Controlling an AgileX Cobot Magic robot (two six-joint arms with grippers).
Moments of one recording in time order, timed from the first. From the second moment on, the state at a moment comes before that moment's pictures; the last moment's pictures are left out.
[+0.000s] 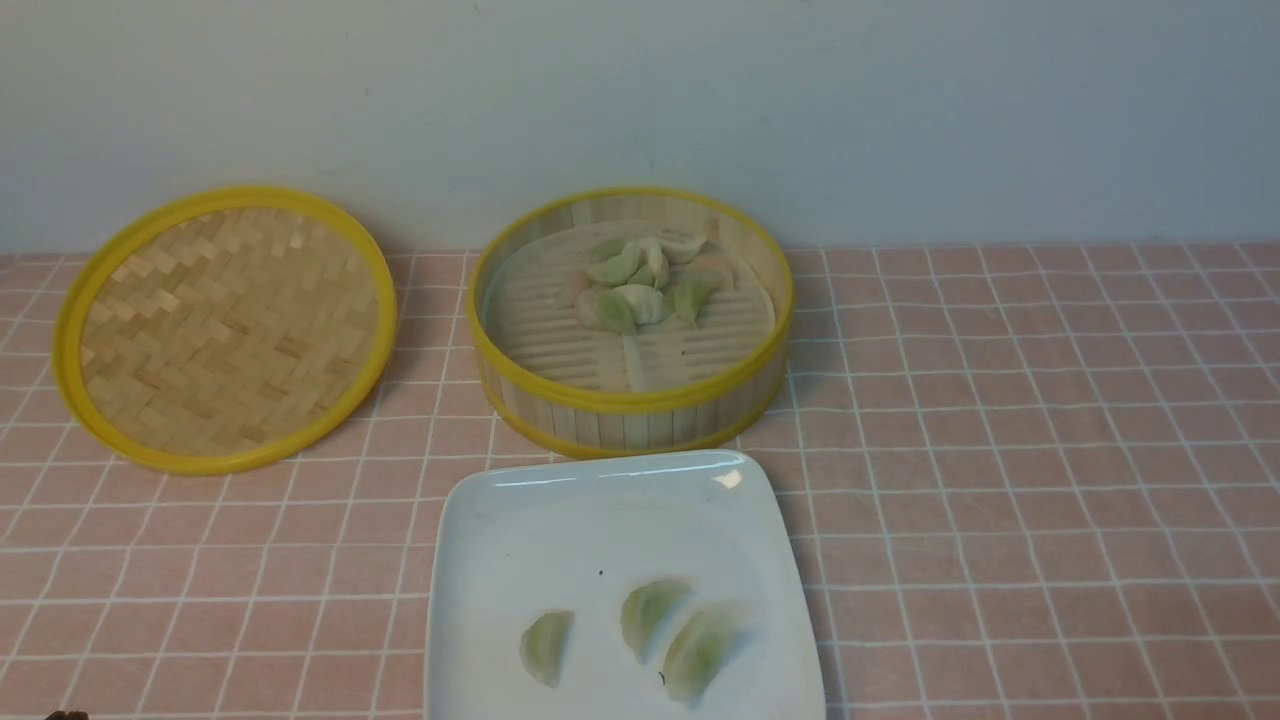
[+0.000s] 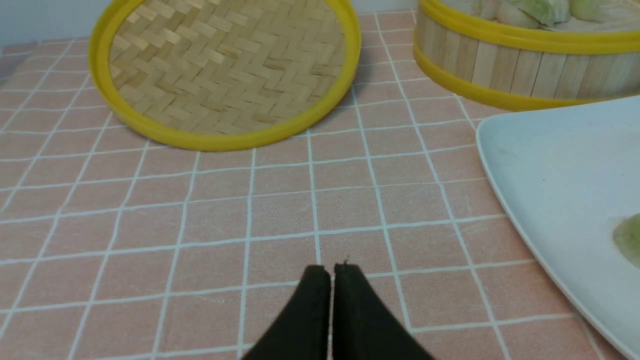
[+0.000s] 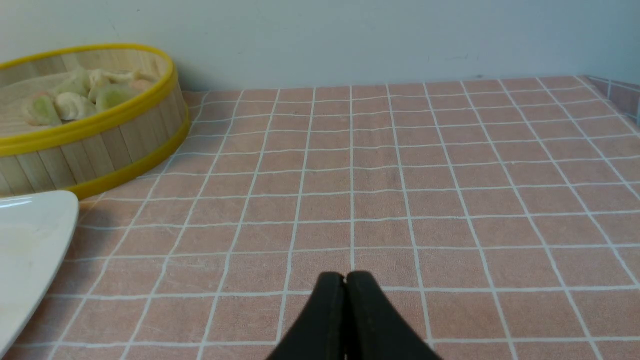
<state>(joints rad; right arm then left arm) 0.03 -0.01 0.02 0.05 0.39 0.06 -0.05 -0.01 0.03 -0.04 0.38 0.03</state>
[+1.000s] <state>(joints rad) 0.03 0.16 -0.37 0.69 0.28 0.07 -0.05 -0.01 0.03 -0.04 0.38 0.03</state>
